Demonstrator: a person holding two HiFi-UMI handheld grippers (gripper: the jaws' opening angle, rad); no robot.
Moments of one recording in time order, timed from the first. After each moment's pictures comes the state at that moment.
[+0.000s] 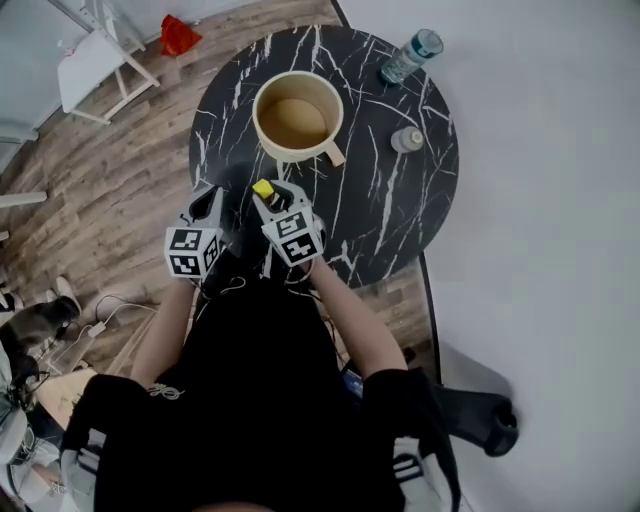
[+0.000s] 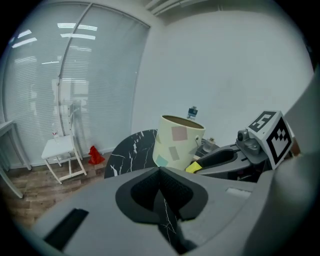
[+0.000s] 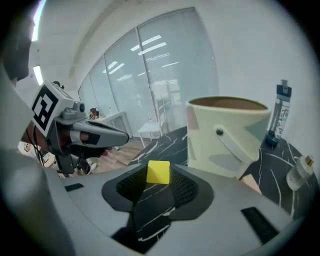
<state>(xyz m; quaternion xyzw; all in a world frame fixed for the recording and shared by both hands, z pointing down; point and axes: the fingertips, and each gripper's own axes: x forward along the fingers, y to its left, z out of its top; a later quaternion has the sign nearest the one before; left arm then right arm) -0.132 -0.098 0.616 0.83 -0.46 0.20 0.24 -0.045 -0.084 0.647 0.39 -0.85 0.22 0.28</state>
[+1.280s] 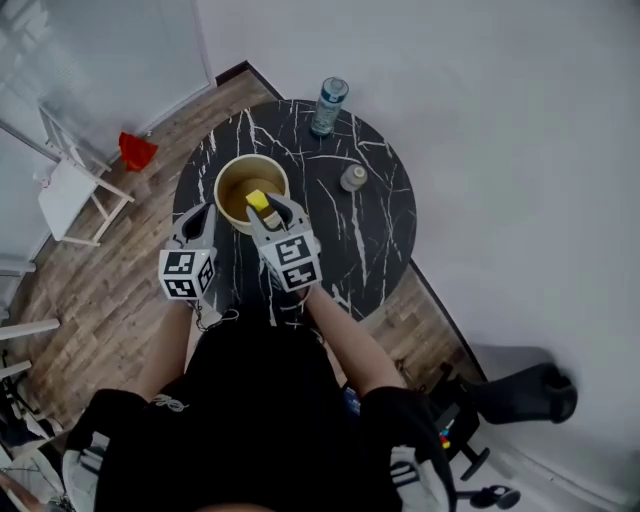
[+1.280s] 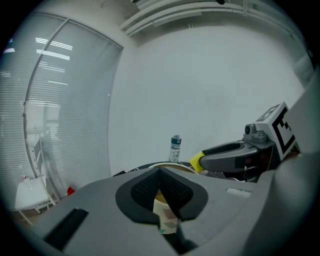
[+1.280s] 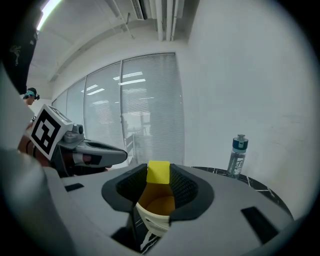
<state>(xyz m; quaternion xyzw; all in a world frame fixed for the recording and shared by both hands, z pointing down) -0.056 -0.211 0.482 0.91 -0.37 0.13 0.10 0.032 -0.179 0.480 0.58 -0.80 0.12 0.13</state>
